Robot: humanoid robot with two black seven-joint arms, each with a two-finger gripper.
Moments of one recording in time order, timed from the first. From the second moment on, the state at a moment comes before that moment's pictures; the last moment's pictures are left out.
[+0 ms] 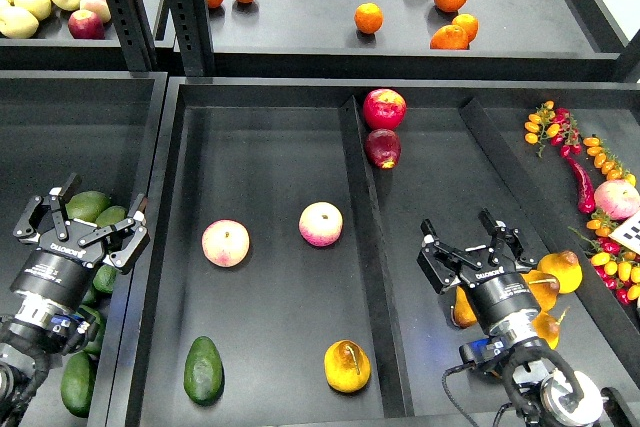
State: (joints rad) left arm 0.13 0.14 -1.45 -1.26 -0.23 -0.49 0.27; right arm -0.11 0.02 1.42 1.29 0.28 0.25 -0.24
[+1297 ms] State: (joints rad) left arm -0.74 0.72 -0.46 -1.36 0.22 -0.49 0.49; right arm -0.10 0.01 1.48 1.25 0.28 0.17 -0.24
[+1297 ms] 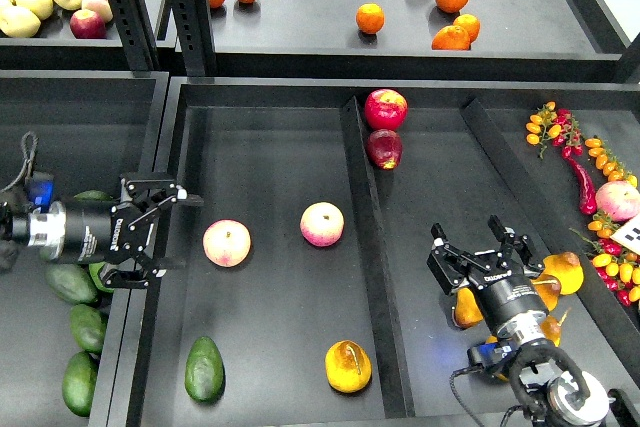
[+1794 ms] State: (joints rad) left arm -1.14 0.46 0.07 -1.32 0.39 -0.49 0.49; right arm -0.05 0.02 1.55 1.26 0.29 0.15 -0.24
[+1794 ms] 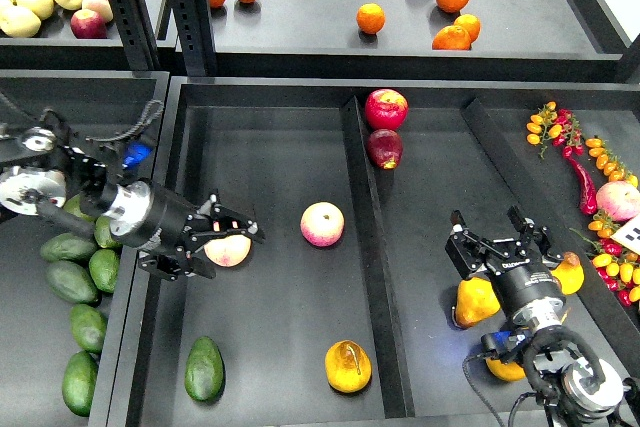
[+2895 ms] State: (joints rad) left arm -1.10 0.35 0.38 -1.28 0.58 -0.49 0.49; right arm 0.06 0.01 1.55 1.24 0.29 0.15 -0.25
